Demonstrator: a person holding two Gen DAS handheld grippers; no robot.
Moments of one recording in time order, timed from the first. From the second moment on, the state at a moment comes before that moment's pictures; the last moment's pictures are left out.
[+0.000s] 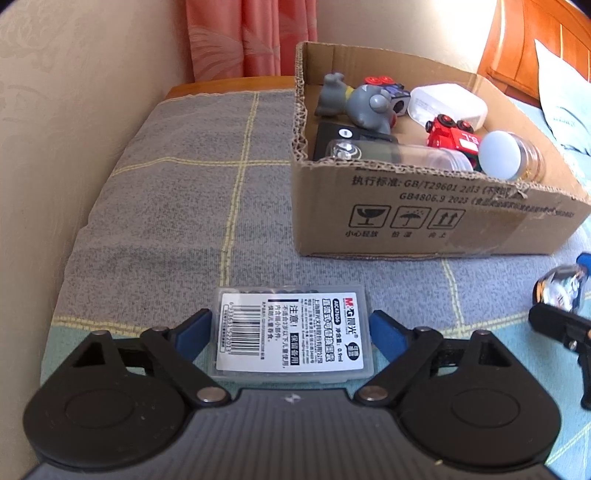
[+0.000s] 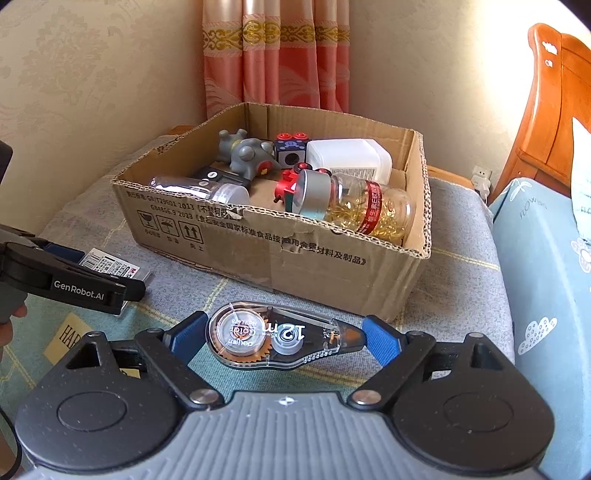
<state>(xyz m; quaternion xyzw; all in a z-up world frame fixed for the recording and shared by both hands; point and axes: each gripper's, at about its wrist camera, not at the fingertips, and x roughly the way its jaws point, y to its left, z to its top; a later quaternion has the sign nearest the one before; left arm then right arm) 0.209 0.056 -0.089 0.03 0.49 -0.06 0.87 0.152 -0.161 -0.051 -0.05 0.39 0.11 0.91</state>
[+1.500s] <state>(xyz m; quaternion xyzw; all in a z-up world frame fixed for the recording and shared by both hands) 0.244 0.022 0.021 0.07 0.34 -0.09 0.94 0.269 -0.186 0.011 -0.07 0.35 0.11 0.93</state>
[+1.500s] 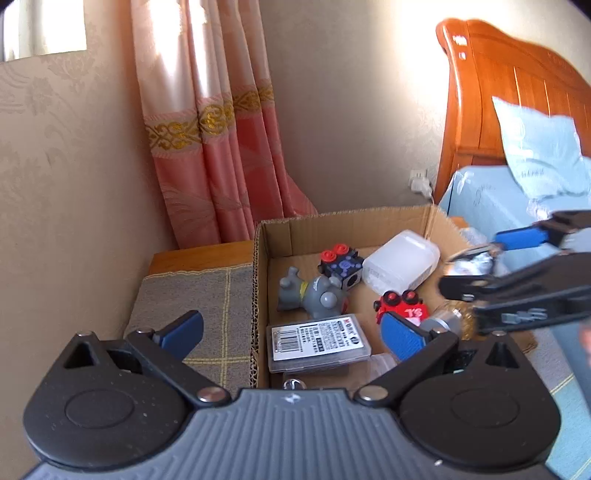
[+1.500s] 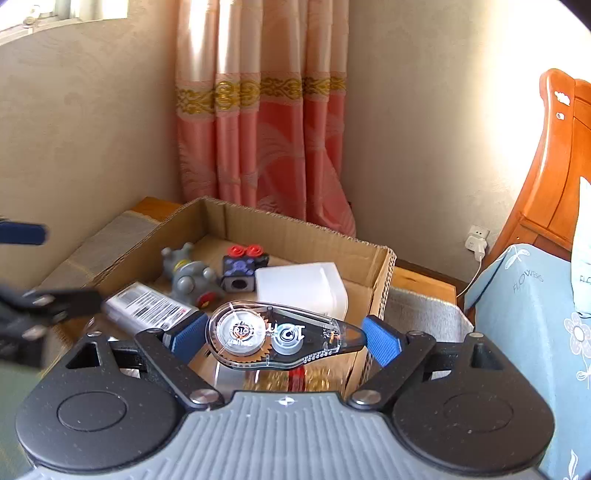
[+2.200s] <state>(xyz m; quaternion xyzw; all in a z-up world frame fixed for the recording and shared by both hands) 0.193 0.018 0.024 0.07 0.39 -0.02 0.92 0.190 -0.176 0.015 -0.01 0.44 -0.03 0.90</state>
